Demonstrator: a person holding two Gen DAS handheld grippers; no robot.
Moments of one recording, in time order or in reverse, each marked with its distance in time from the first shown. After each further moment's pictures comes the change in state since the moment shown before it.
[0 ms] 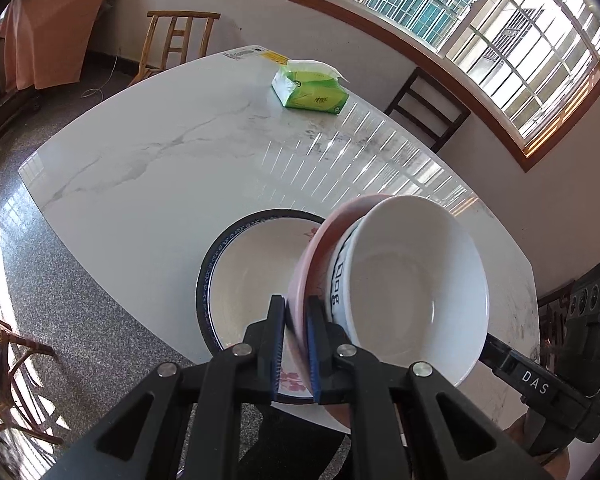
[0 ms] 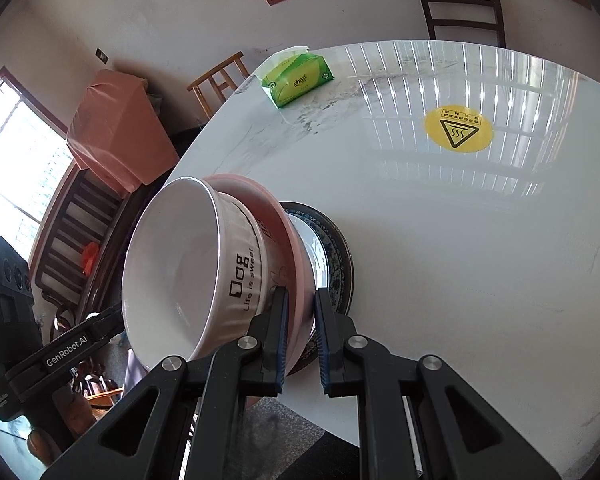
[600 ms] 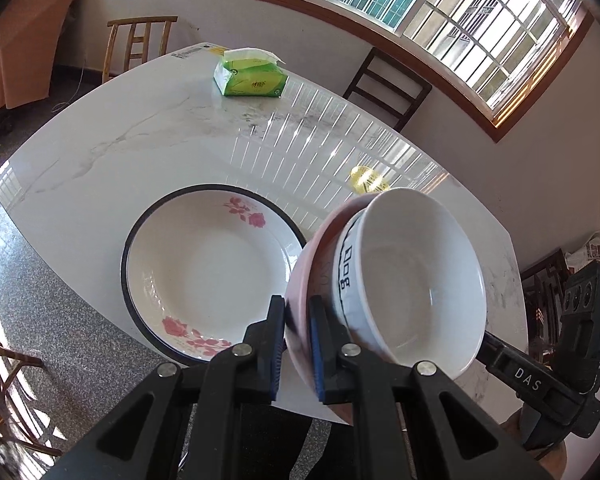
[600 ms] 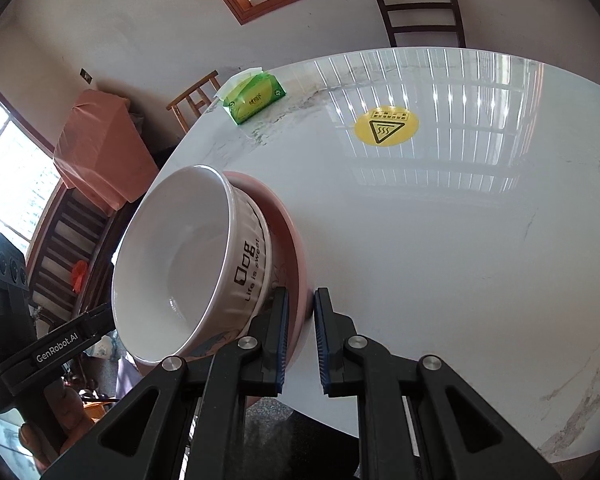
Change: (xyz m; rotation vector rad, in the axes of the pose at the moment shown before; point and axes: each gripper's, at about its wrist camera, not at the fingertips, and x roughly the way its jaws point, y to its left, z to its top) left arm -0.004 -0.070 -0.033 0.093 0.015 -0.063; right arm -0.054 -0.054 -0.024 0.042 -0.061 -0.040
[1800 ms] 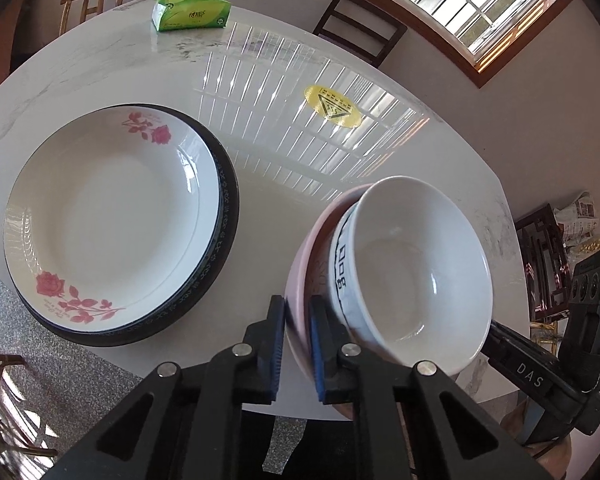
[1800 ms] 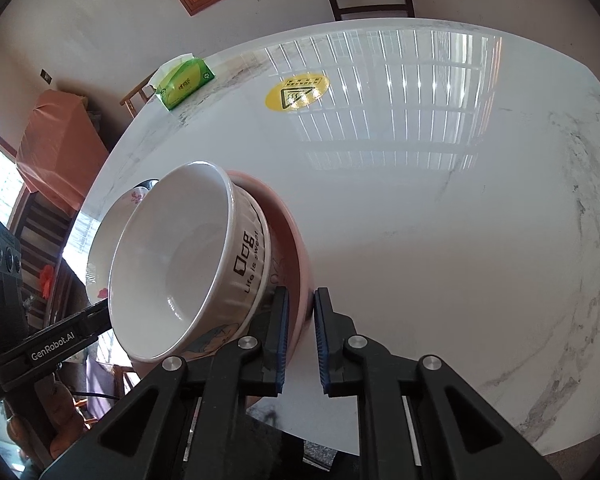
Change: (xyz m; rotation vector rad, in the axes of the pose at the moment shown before) left arm 0.088 -0.050 -0.046 0.075 0.172 -0.077; right arm -0.007 -0.086 -0.043 0.063 0.035 -0.144
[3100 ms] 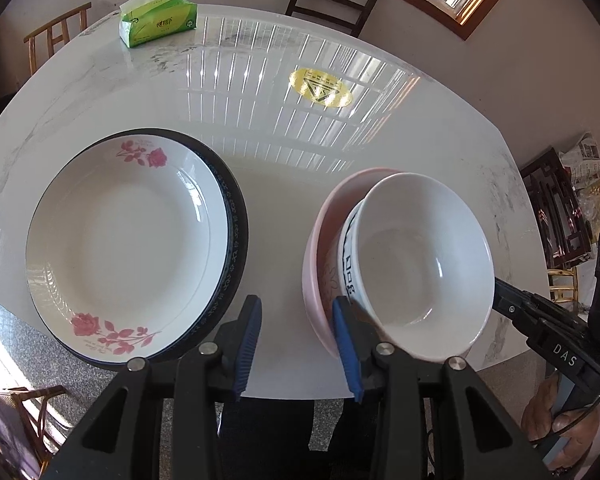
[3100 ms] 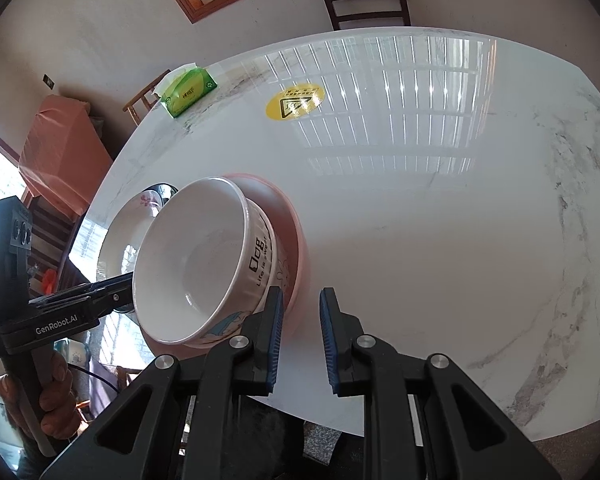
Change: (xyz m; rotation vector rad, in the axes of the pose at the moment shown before) left arm -0.019 -0.011 0.013 0.171 0.097 0.078; right arm -0.013 0.006 0.002 -0.013 -0.006 -0.025
